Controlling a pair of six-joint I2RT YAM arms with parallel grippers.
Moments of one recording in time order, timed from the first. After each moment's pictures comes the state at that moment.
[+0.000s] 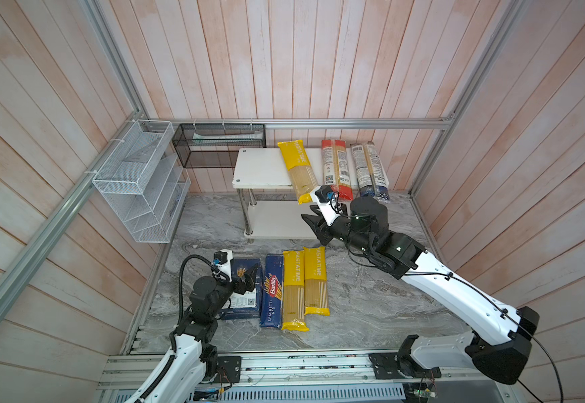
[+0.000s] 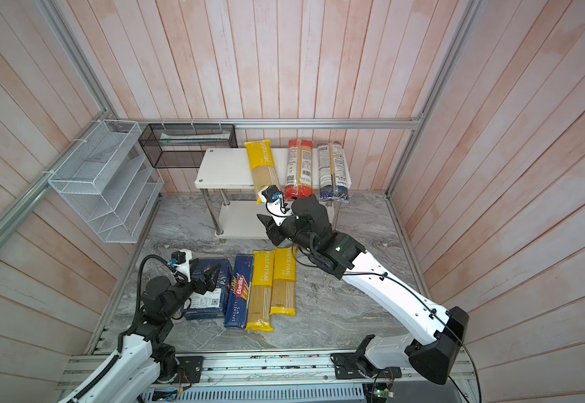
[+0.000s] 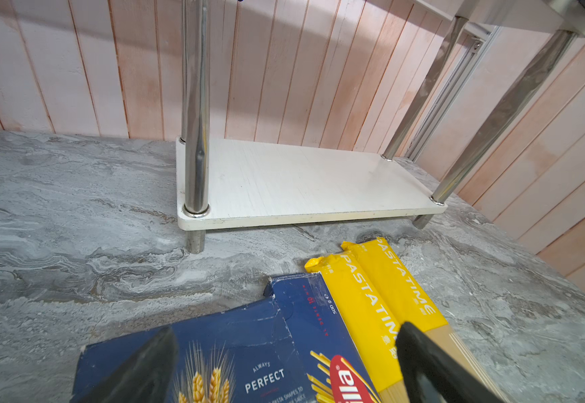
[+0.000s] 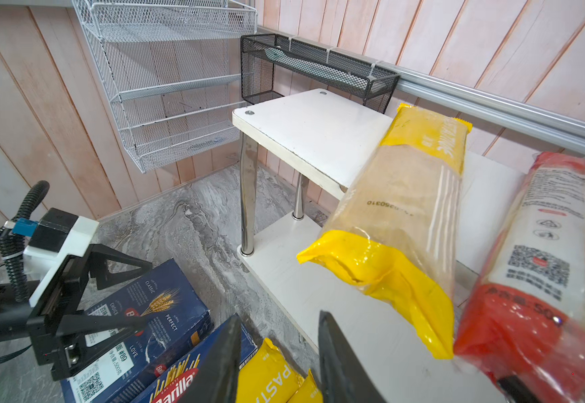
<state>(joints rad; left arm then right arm) -0.24 0.67 0.18 0.30 0.20 -0.21 0.84 1.32 1.40 -0.31 0.02 -0.09</state>
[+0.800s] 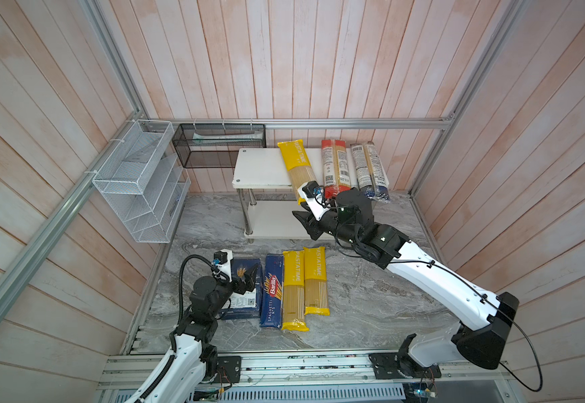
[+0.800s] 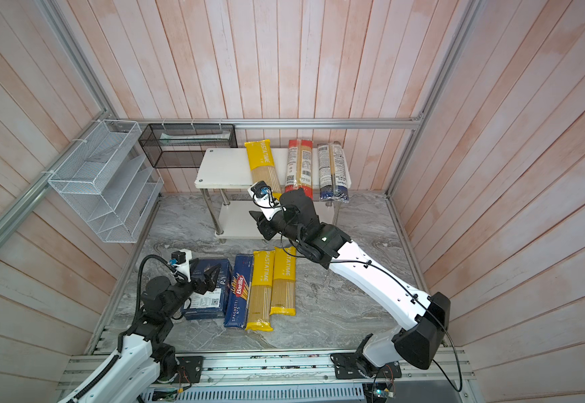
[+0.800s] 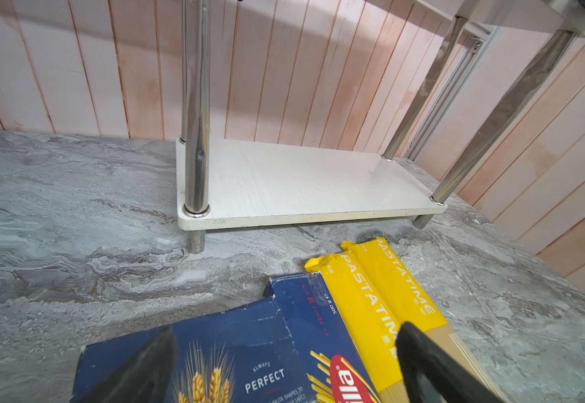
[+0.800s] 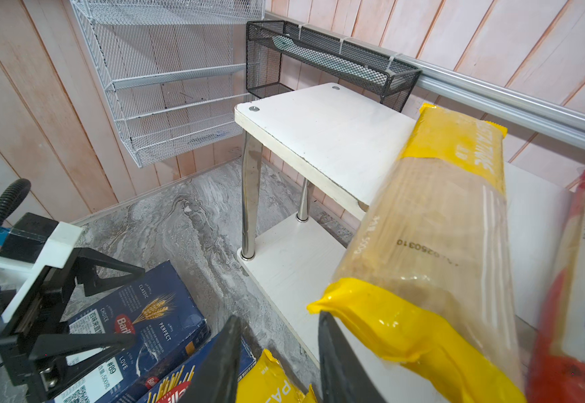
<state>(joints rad) -0.24 0.67 0.18 0.30 0.20 -0.21 0.84 1.45 1.49 -0.32 -0.01 -0.11</state>
